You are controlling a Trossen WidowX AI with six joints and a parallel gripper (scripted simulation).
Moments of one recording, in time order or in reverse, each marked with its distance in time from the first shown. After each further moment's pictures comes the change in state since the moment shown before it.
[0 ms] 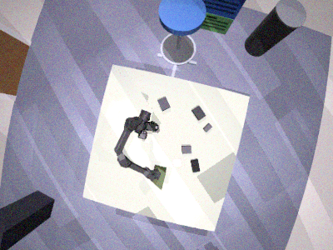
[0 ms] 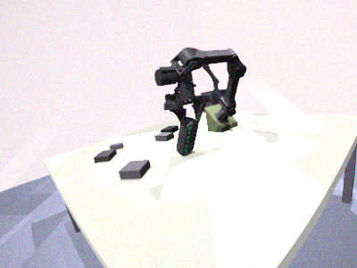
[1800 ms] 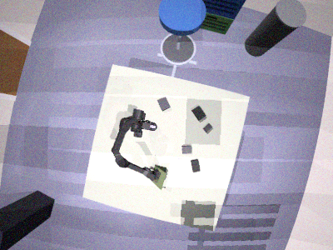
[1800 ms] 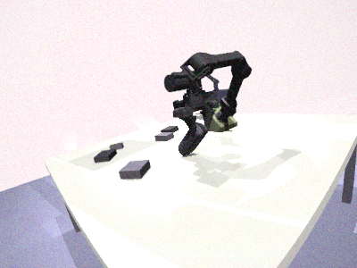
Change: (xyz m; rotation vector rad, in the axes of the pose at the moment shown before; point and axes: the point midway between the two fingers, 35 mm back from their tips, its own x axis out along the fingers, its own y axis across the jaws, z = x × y) arm 0.024 0.000 -0.042 -0.011 0.013 -0.002
